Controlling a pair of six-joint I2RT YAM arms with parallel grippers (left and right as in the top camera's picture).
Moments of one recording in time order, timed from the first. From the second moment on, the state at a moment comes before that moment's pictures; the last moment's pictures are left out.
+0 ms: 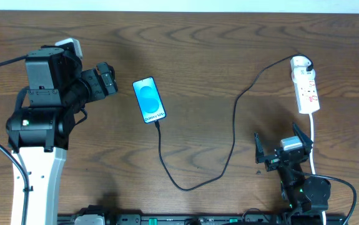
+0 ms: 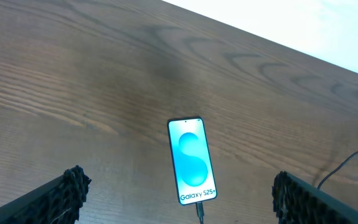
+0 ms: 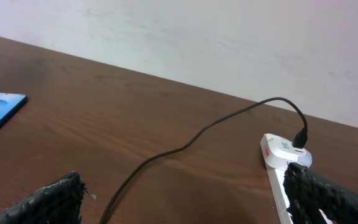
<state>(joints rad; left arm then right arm) 0.01 1.19 1.32 -0.86 0.12 -0.30 0.02 0.01 0.02 -0.08 -0.20 -0.19</state>
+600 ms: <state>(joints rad) 0.01 0.73 0.85 -0.42 -0.05 -0.20 0.02 0.01 0.02 -0.08 -0.19 -0.19</state>
